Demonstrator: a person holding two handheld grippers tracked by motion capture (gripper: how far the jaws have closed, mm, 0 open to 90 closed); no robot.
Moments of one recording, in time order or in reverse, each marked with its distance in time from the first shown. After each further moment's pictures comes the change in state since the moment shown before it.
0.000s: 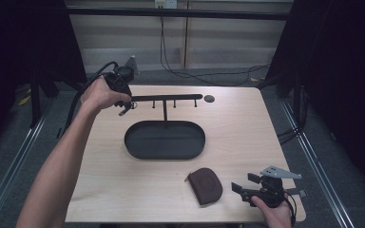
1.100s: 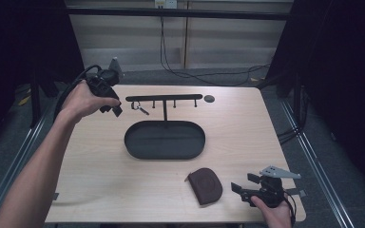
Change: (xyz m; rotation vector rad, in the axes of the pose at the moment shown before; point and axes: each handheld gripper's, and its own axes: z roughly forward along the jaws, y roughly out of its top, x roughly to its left) left arm 0.009 -0.049 -0.019 -0.029 -0.046 -0.030; right arm 0.000 0.000 0.001 0.009 -0.003 -0.006
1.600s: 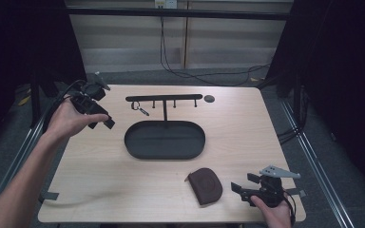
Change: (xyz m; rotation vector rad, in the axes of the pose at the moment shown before) left arm -0.001 -0.055 0.004 -0.125 -0.020 -0.031; right arm 0.000 0.000 0.001 0.005 -0.001 0.010
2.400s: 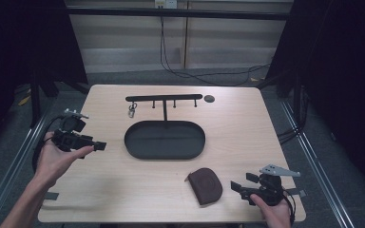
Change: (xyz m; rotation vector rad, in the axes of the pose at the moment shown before) left arm 0.007 -0.100 0.034 -0.267 -0.082 -0.089; right arm -0.001 0.003 0.001 -0.007 0.018 0.024
